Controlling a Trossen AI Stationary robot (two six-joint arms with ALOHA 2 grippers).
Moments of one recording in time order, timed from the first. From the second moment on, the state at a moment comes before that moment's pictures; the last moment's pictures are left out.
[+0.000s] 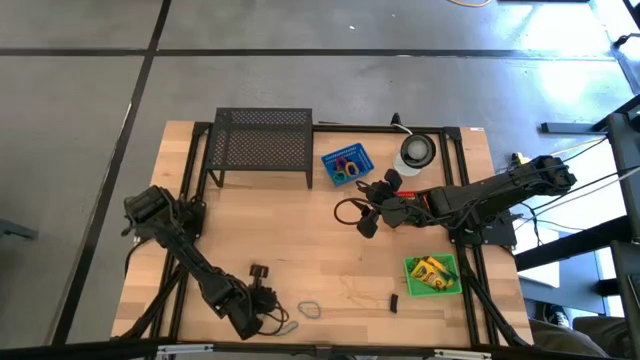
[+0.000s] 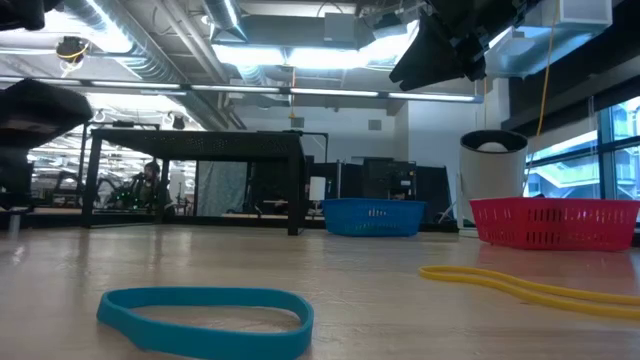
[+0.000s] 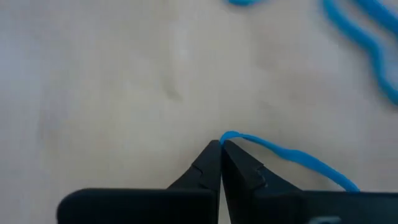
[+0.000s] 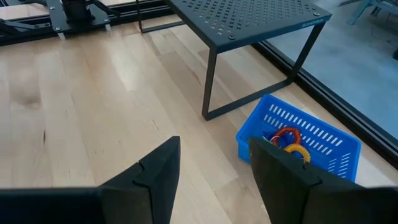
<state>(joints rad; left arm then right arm) -0.82 1.86 1.03 -0.44 -0.43 -0.64 0.26 1.32 0.91 -0.29 0.66 0.41</state>
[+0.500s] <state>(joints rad) -0.81 1.77 1.03 -0.27 -1.01 -0.31 0.26 1.32 0.91 -0.28 0.62 0.44</state>
